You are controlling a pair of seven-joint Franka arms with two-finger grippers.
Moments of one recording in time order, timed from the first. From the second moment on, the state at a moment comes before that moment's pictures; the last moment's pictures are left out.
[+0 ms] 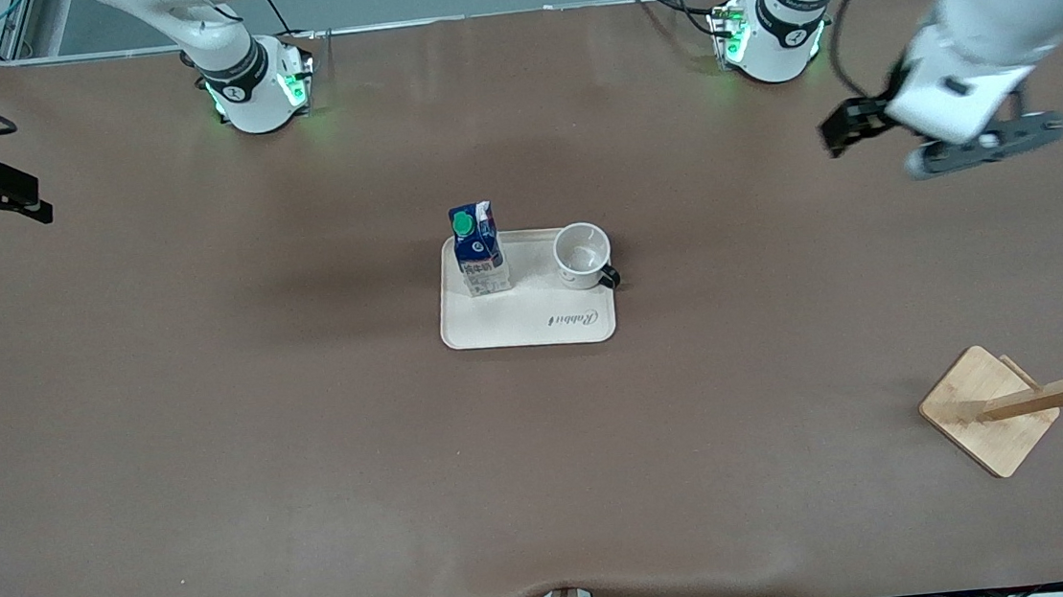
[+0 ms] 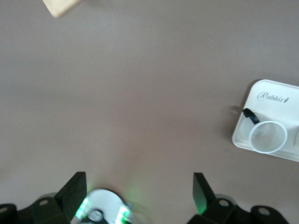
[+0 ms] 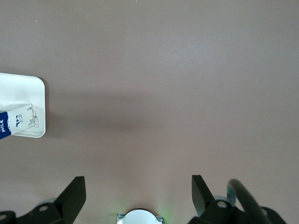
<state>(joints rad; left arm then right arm) 0.02 0.00 -0.38 -1.63 0.02 1.44 -0.57 -0.08 0.01 0.05 -1.45 0.01 1.36 -0.11</state>
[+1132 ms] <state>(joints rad) -0.10 0.27 -0.70 -2.04 0.17 2.25 -1.49 -0.08 0.05 0.07 -1.46 0.03 1.41 -0.11</state>
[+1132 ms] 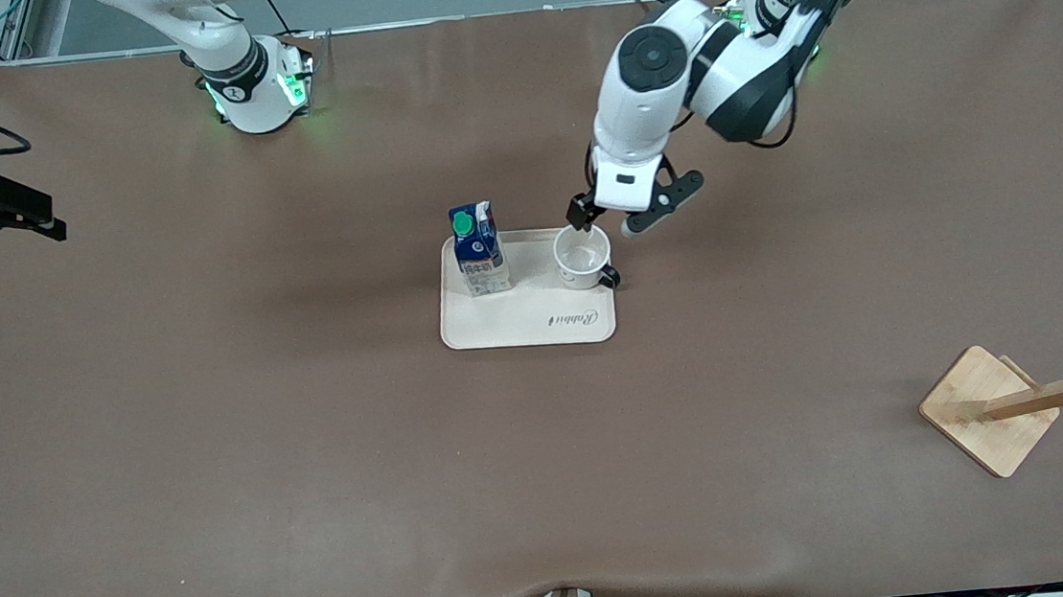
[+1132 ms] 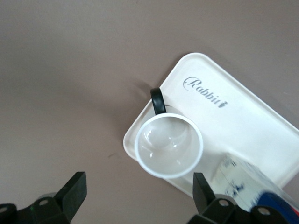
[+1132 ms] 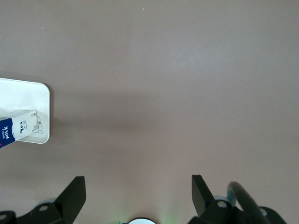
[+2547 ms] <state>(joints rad) -0.10 0.44 -0.70 -1.85 0.54 2.17 -1.69 -0.10 0.30 0.10 -1.46 0.26 1.46 0.14</state>
